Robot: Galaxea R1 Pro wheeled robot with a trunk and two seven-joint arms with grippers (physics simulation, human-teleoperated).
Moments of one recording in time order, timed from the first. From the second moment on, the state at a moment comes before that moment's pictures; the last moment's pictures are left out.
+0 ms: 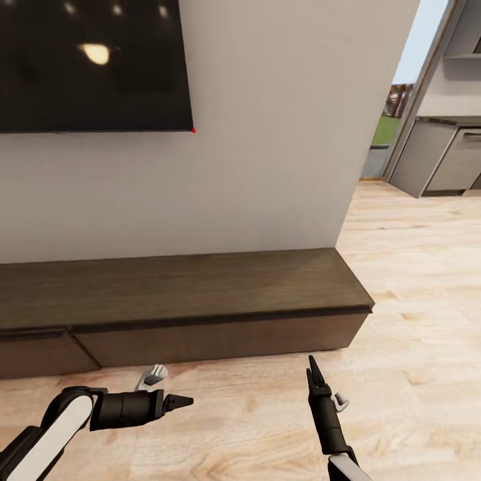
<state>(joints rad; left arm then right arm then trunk) -0.26 0.42 -0.30 -1.44 1.07 1.00 -0.23 -0.44 0.03 0.17 -0.32 -1.61 -0.18 1.13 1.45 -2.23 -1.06</state>
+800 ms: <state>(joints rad) -0.26 0.42 -0.28 -1.44 1.11 1.00 -0.23 -0.44 0.03 0.17 -0.32 -1.61 -0.18 1.10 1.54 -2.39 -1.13</state>
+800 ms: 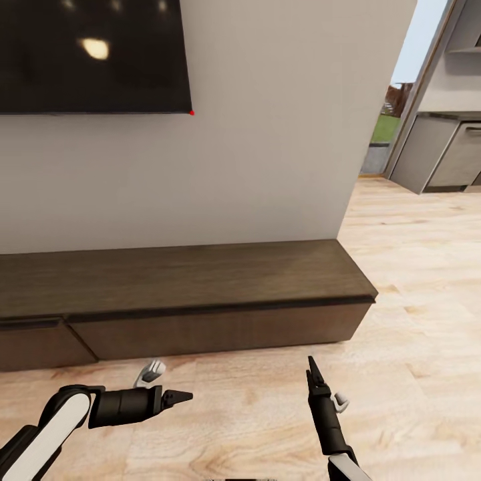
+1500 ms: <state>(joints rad) -0.26 0.42 -0.28 -1.45 1.12 1.00 -0.23 -0.44 0.03 0.17 -0.32 -1.61 -0.18 1.10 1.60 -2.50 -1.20</state>
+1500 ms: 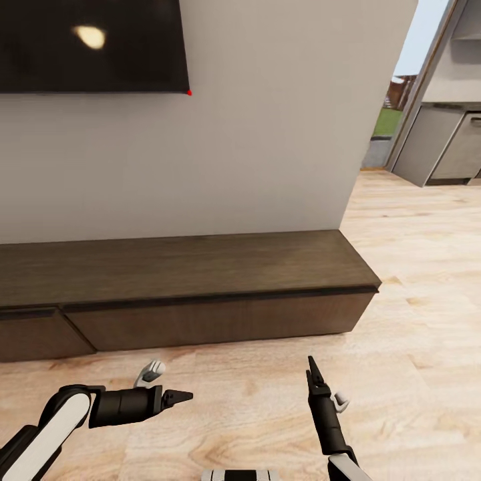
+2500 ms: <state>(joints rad) -0.26 0.42 -0.28 -1.45 1.12 1.00 -0.23 -0.44 0.03 0.17 -0.32 -1.61 -0.18 1.10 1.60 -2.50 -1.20</state>
